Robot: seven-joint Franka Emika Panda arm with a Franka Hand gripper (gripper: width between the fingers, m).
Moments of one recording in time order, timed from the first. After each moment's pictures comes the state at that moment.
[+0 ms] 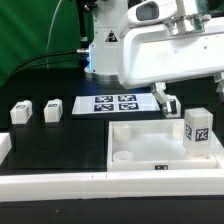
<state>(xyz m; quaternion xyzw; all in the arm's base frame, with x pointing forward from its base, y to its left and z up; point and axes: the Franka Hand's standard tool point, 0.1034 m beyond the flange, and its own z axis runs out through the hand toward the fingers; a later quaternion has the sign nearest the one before) 0.607 0.110 0.100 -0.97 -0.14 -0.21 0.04</state>
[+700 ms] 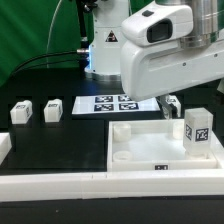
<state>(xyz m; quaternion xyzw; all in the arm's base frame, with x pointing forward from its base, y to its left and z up) 0.607 0.110 0.100 -0.99 -0.14 0.03 0.06</state>
